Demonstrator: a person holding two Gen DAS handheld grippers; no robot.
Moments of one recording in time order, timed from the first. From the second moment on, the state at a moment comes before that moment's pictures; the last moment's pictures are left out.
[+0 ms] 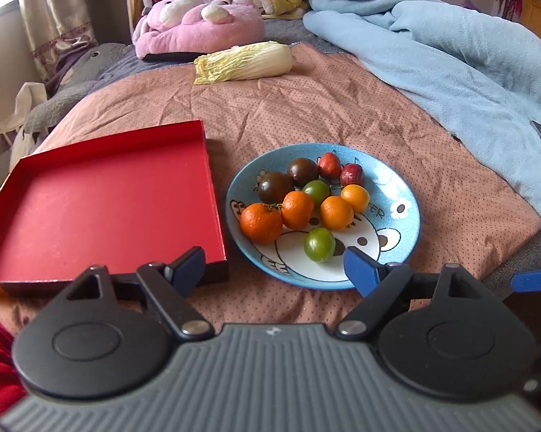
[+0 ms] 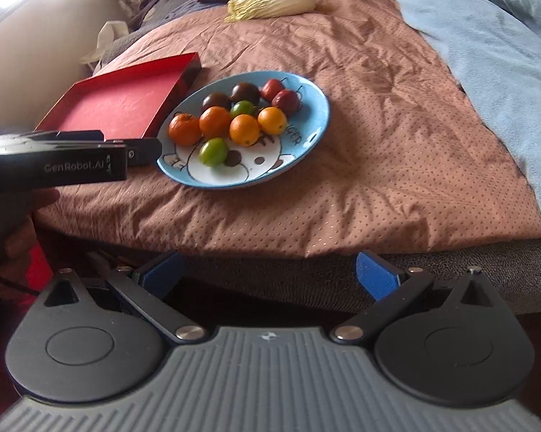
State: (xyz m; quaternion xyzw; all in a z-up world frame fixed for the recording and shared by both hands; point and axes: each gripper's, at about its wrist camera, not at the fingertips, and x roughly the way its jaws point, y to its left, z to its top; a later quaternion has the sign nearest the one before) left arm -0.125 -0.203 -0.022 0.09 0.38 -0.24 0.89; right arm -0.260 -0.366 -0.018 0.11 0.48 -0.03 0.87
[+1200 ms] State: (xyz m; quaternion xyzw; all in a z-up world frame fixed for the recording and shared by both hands) left arm -0.153 -0.188 -0.015 0.09 0.38 -0.23 0.89; right arm -0.231 -0.313 -0.045 0.03 0.55 0.03 0.83
